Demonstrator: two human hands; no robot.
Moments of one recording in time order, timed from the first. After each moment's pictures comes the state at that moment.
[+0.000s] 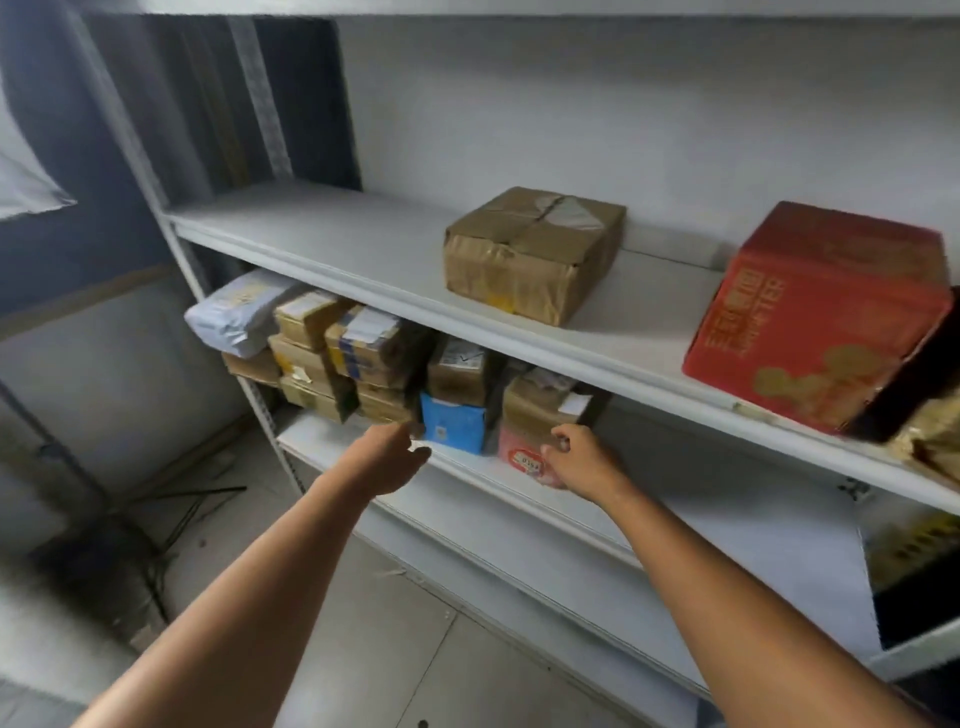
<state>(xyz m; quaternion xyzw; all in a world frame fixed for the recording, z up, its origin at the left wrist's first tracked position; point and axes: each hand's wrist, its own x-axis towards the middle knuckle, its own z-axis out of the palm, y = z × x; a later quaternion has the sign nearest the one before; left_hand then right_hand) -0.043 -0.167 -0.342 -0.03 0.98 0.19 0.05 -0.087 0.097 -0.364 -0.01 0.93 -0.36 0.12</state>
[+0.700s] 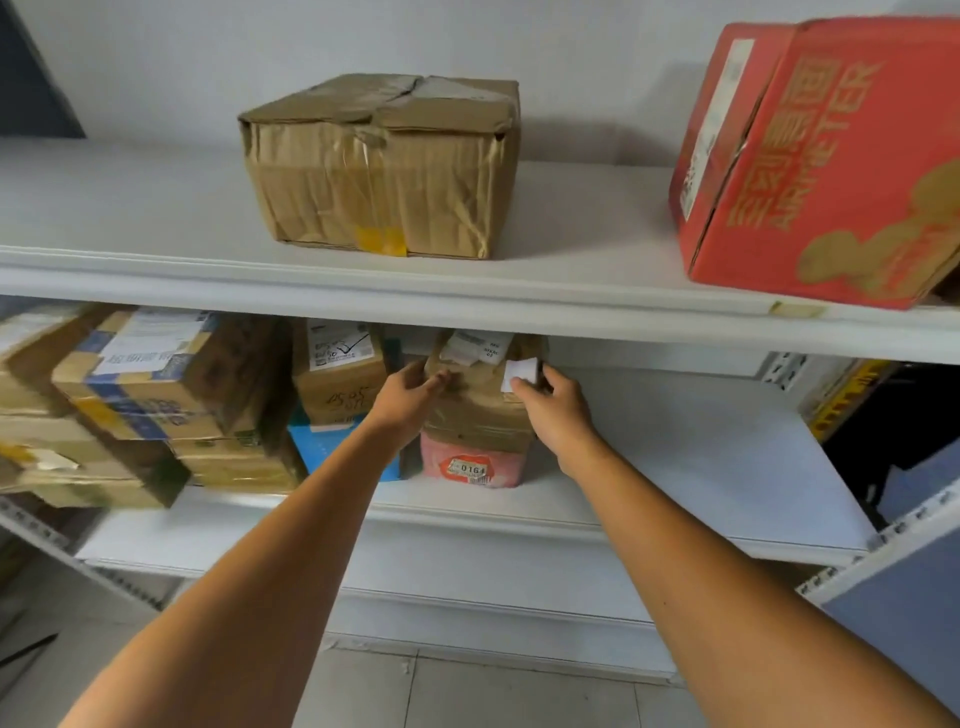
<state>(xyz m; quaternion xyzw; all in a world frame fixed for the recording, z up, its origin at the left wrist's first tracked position) -0.259 -0.084 -0.466 0.06 0.77 0.62 0.14 -0.199 0.095 -0.467 0.20 0.78 -0.58 -0.10</state>
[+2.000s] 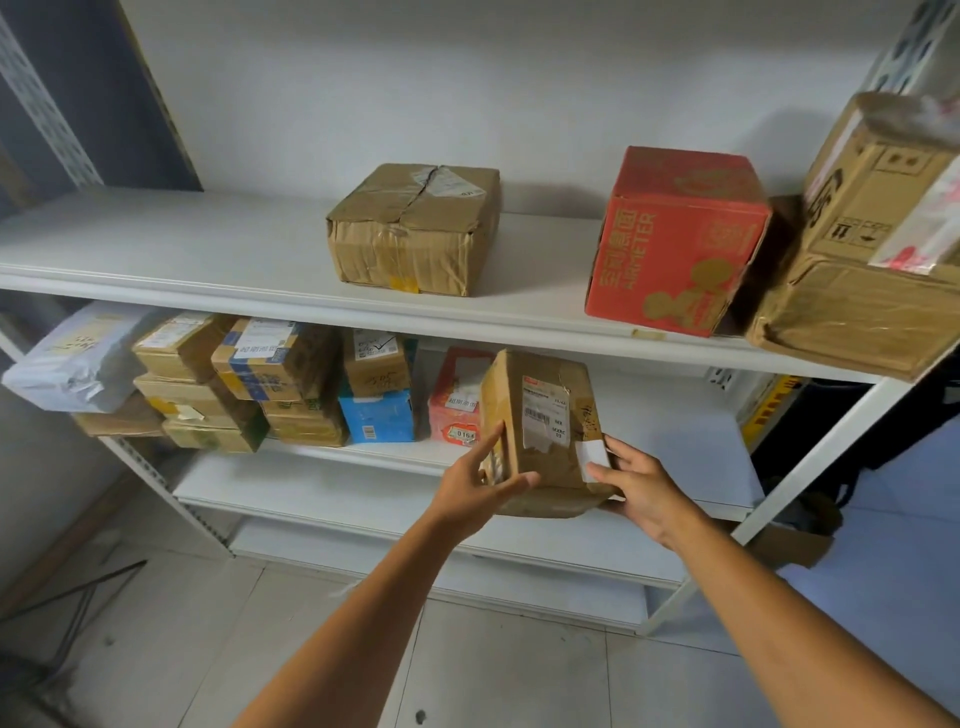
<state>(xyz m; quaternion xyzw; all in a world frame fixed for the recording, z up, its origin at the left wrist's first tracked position) -0.012 -0.044 -0.389 0.09 0.73 0.64 0.22 0.023 0.186 -0.396 0.19 0.64 -0.74 0.08</state>
